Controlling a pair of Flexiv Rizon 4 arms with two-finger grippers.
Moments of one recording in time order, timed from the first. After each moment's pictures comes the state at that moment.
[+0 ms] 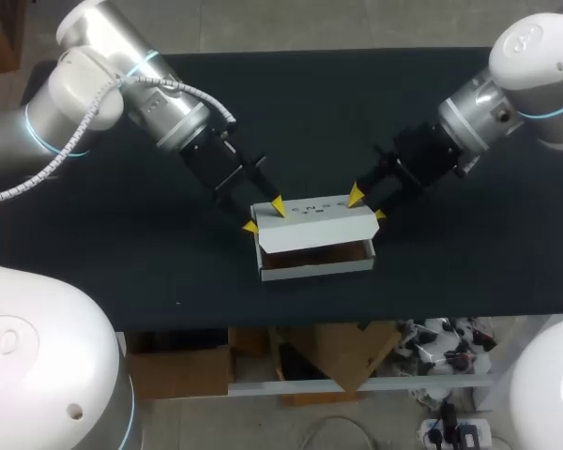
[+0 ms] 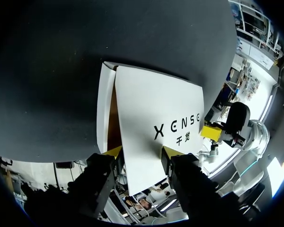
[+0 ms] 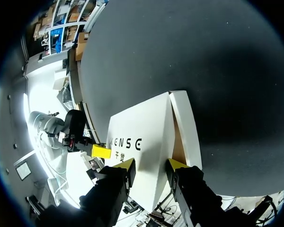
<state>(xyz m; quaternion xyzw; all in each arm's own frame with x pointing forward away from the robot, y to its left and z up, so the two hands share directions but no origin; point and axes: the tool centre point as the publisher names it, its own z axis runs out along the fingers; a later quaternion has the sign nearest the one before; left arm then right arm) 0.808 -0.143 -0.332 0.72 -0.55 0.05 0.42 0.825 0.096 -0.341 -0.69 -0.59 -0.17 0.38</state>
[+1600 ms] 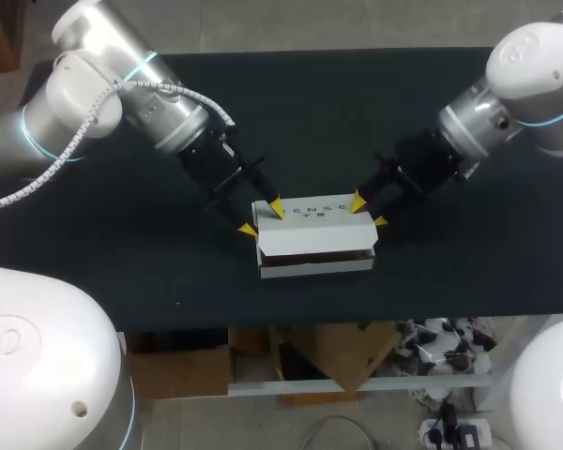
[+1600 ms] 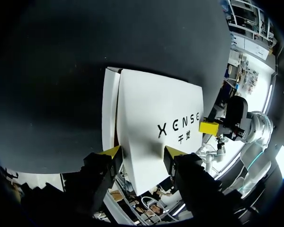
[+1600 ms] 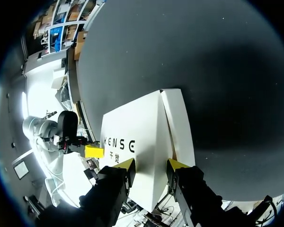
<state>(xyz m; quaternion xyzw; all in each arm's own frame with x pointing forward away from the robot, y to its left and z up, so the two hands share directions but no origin) 0.810 -0.136 -0.339 0.71 -0.59 0.08 0.38 0.821 0.091 -0.356 -0.69 -0.60 -0.16 0.37</state>
